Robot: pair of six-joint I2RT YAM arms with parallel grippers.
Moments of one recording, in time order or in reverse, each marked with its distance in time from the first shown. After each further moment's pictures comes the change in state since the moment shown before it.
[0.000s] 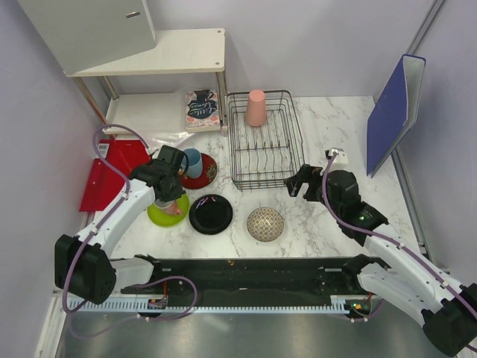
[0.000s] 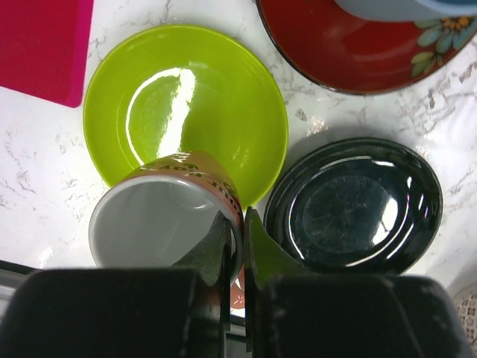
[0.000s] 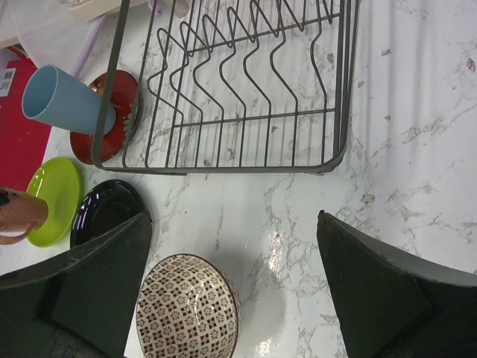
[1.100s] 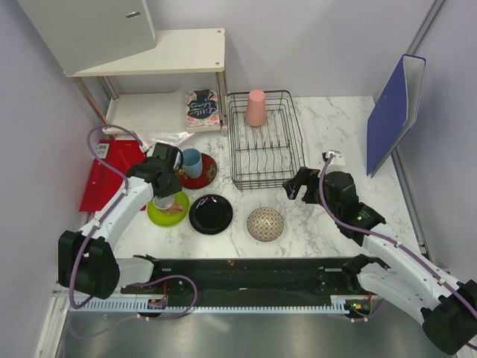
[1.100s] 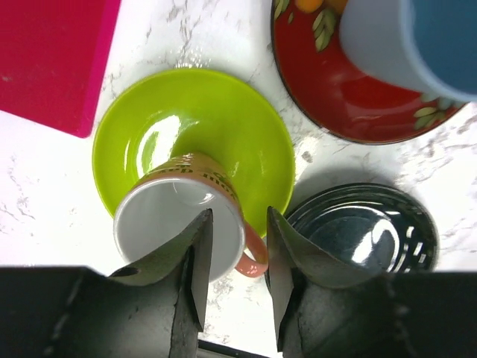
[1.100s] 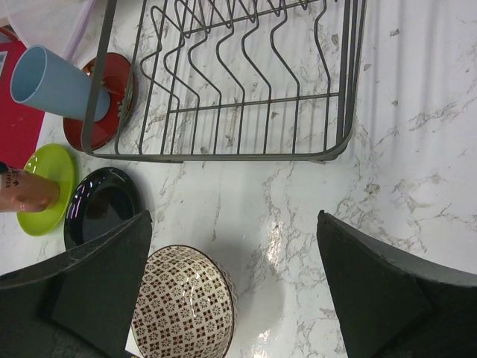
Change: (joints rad) left arm 0.092 0.050 -0.044 0.128 0.001 0.016; right arm 0.000 0.016 -0.031 0.015 -0.026 0.001
